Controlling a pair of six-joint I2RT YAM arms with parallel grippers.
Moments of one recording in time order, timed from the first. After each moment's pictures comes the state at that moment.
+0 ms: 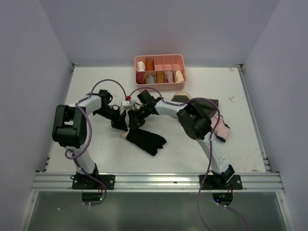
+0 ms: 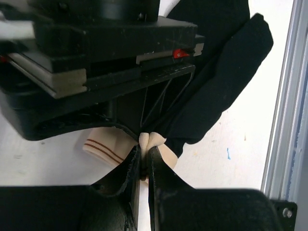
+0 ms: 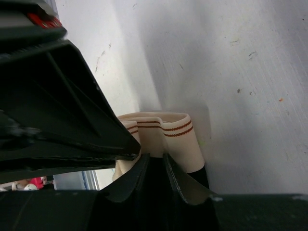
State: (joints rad) left arm -0.10 1.83 1.14 -0.93 0.90 1.05; right arm 0.76 2.40 1.75 -0.32 -0.91 0.28
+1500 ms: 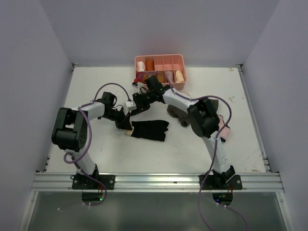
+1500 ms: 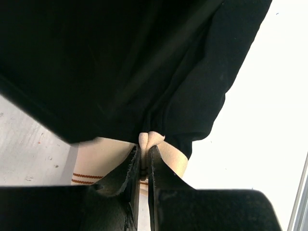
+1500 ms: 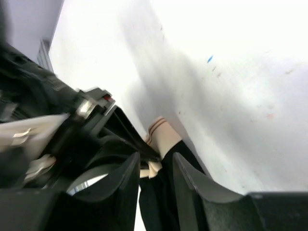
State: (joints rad) left arm -0.16 1.79 0.97 -0.53 0.82 0.75; right arm 0.66 2.35 1.87 -0.42 -0.78 0.28
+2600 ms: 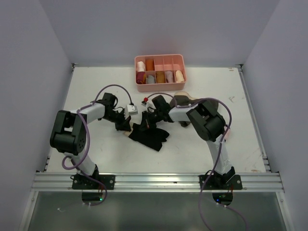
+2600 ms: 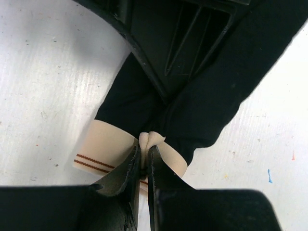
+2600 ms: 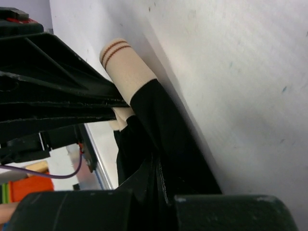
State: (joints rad) left arm -0.19 1.73 0.95 -0.57 0.77 0.92; right arm 0.68 2.20 1.30 0.05 -0.81 0.60
